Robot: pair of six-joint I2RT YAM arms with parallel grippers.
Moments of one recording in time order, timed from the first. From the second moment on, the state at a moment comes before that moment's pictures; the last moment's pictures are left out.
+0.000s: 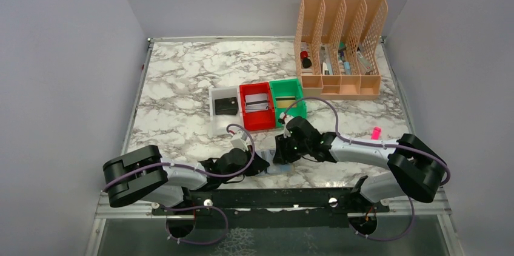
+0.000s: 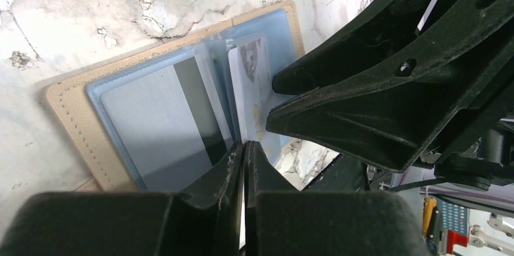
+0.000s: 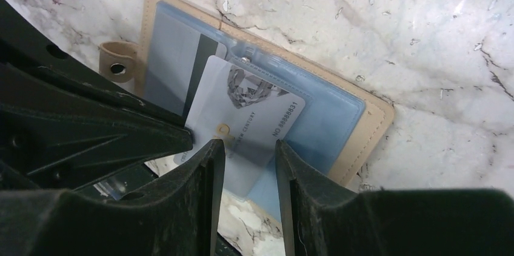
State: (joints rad) left arm -1.15 1.32 0.19 0.63 -0.20 -1.13; right arm 0.88 1.39 0.58 -0.06 -0.19 0.52
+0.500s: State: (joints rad) left arm -1.14 1.32 0.22 0.60 -0.17 -1.06; right arm 0.90 1.41 0.60 -0.10 -0.07 0.51
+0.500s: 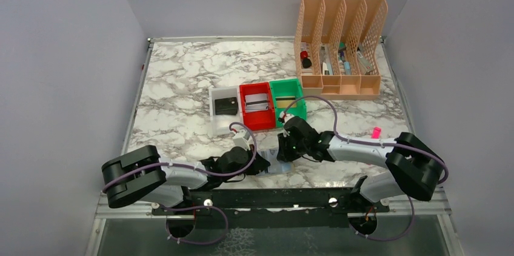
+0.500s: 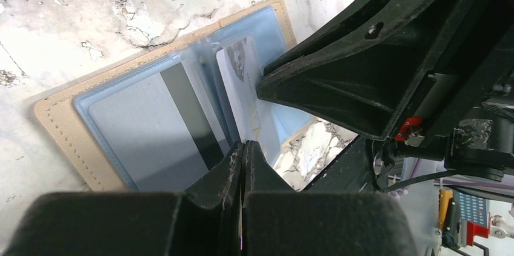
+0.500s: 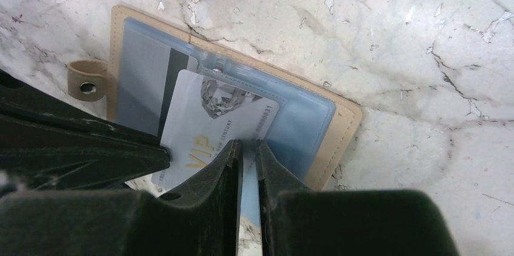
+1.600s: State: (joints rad) left arm -1.11 0.96 0.17 0.34 -0.23 -1.03; right arm 0.90 1.43 0.64 -0.11 -0.04 0.51
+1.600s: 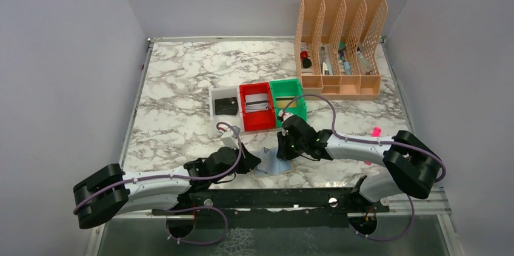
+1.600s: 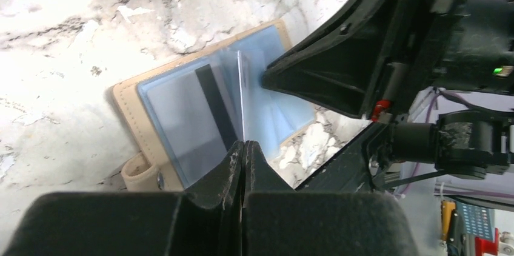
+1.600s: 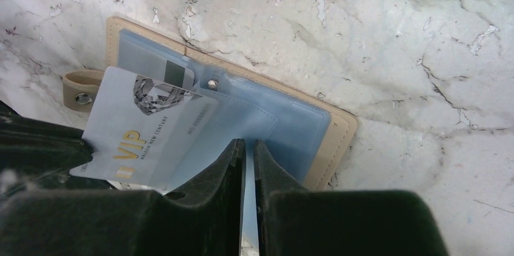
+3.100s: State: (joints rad) left arm -1.11 0.97 0.19 0.34 -0.24 -1.04; right arm 0.90 1.38 0.55 0.00 -0.19 0.63
